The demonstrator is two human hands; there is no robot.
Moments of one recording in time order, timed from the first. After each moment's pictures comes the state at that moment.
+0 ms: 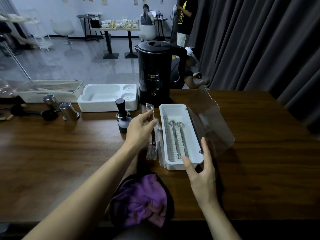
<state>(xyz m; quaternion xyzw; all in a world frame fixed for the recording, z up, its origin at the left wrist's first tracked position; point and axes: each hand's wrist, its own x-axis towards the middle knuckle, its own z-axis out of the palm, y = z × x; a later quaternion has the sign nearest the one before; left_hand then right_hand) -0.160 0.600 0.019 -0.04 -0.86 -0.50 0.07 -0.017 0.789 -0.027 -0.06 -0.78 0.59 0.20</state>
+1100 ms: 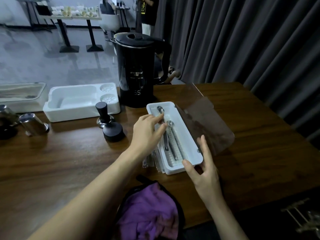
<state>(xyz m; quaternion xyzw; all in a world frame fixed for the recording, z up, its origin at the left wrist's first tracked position) -0.179 0.625 0.013 -0.20 -0.89 -0.40 0.05 -0.017 0.780 -0.026 -0.10 -0.82 0.53 0.20</state>
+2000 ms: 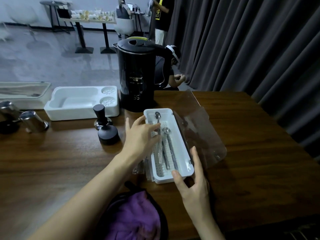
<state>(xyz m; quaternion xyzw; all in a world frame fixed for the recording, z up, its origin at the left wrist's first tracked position) -0.184 0.634 0.011 -0.19 -0.94 -0.27 0.08 -0.015 0.785 -0.021 -0.10 -0.82 0.54 0.18</state>
